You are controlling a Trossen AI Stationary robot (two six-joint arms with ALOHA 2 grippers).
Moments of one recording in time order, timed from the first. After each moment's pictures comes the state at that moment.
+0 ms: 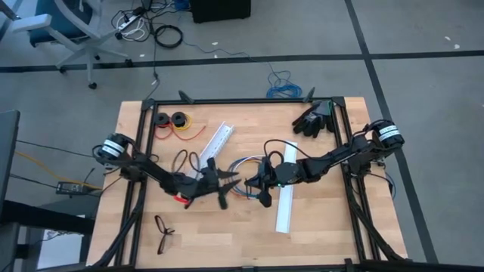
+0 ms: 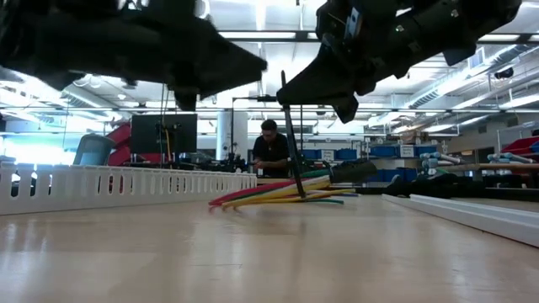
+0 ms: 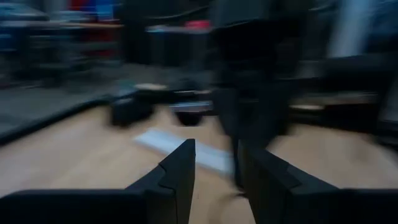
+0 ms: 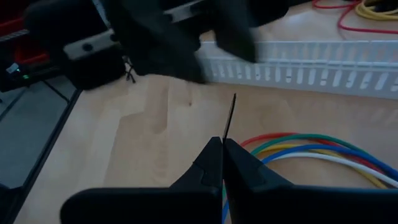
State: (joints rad) left arm -0.38 1.76 0.58 1.18 -0.72 -0.09; right arm 0.24 1.64 0.75 0.53 0.18 0.36
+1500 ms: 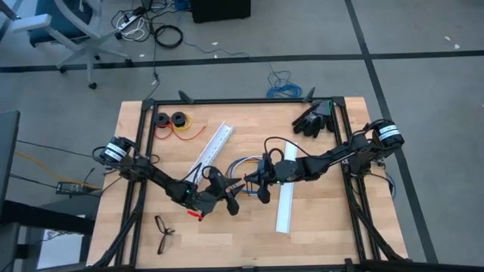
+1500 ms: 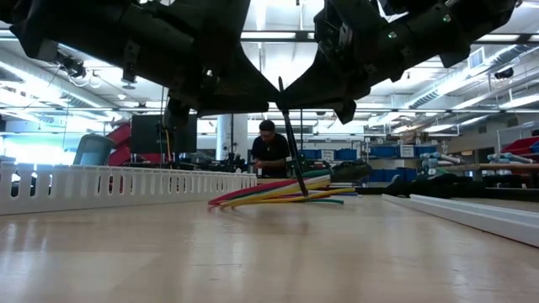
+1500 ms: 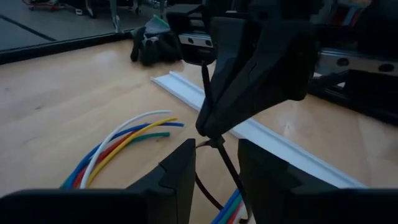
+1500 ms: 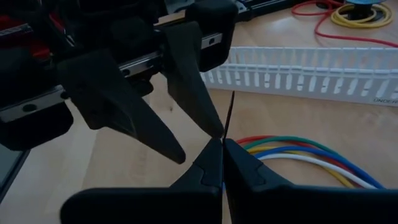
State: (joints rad) left arm -0.45 1.80 0.78 0.66 -0.89 -0.53; right arm 0.22 1.64 0.75 0.53 0.21 0.34
